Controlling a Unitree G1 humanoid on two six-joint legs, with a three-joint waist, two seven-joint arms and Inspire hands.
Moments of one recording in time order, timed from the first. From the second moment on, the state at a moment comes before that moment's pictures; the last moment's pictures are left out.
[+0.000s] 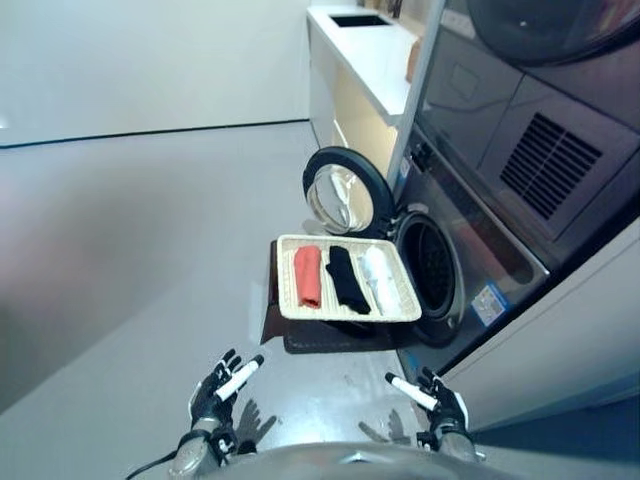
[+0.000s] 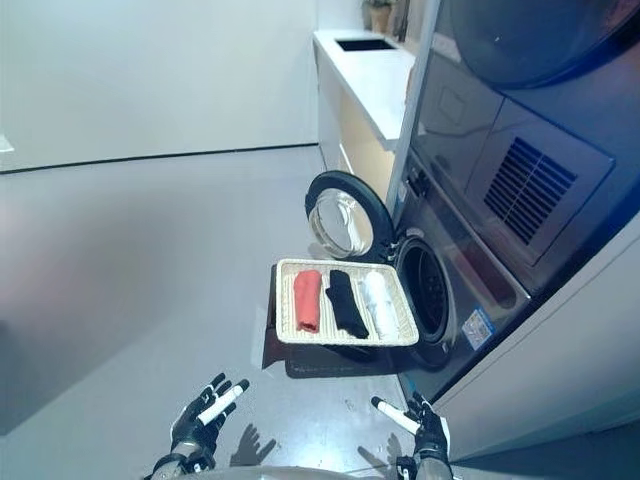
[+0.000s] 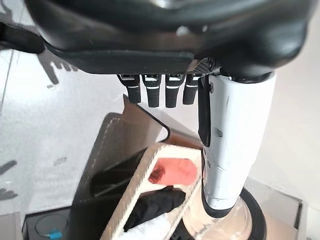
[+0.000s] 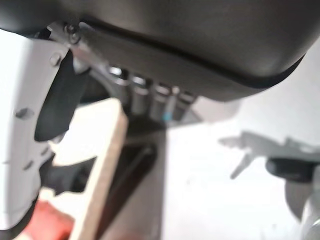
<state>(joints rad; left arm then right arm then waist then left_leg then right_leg) 0.32 0.17 -0.17 0.61 -0.60 -0.16 0.04 0.16 -0.18 0.12 0.91 0.43 -0.20 -0.22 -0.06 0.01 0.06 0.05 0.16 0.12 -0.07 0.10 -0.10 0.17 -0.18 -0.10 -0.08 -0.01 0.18</state>
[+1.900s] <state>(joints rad) 0.19 0.14 -0.18 0.68 -0.60 -0.16 0.05 0.12 -0.19 0.05 0.86 0.49 -0.19 -0.24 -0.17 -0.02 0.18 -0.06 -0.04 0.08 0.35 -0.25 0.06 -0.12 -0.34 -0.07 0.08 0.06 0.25</state>
